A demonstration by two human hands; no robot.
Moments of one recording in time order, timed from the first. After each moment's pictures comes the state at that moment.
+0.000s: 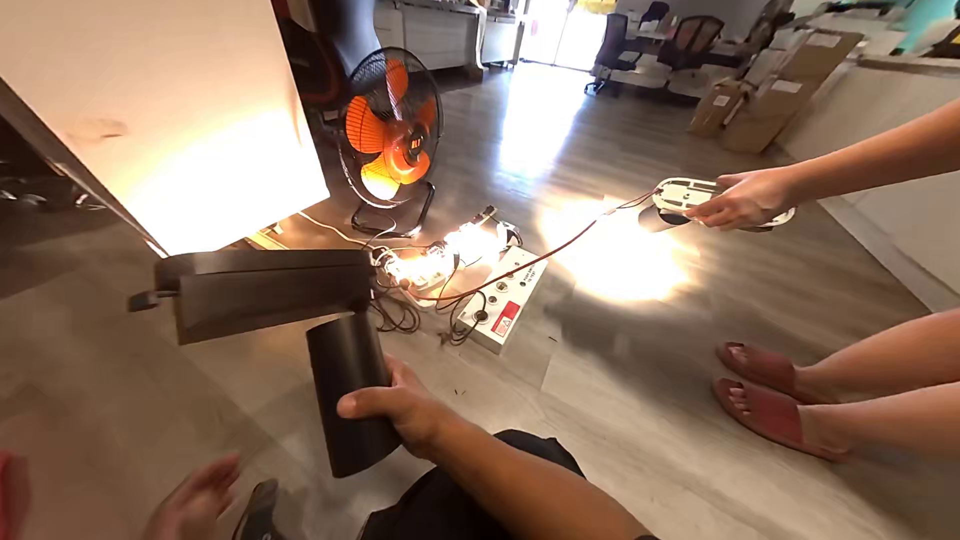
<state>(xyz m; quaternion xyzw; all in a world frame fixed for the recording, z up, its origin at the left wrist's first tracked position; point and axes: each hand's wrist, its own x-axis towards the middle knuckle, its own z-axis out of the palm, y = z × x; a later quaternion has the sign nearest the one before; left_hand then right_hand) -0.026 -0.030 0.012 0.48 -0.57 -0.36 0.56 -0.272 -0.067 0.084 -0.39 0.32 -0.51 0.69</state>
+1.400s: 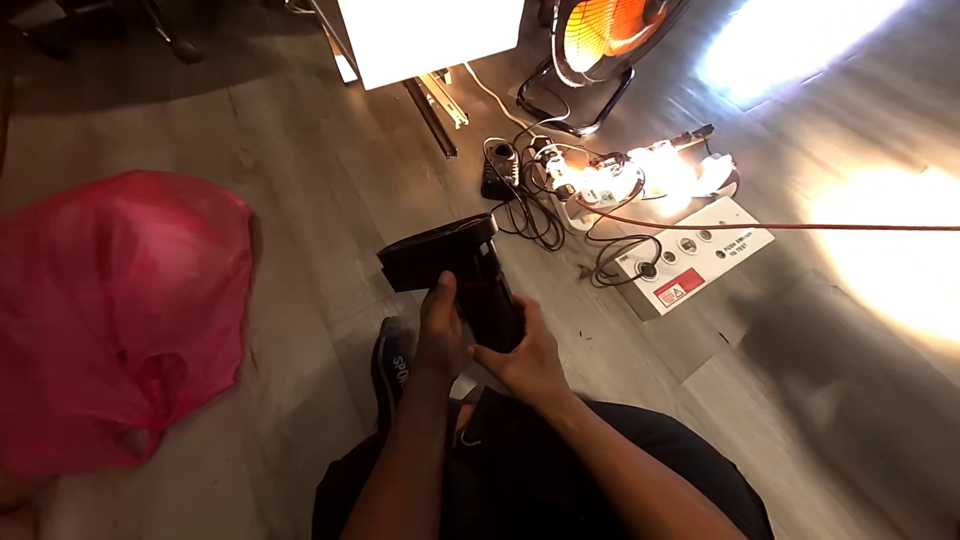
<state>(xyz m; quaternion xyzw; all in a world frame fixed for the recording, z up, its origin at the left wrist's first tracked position) -0.088 -0.102 -0.034 0.45 -0.27 -0.60 0.61 -0.229 -0.075 -0.036 -0.61 0.62 -0.33 0.36</state>
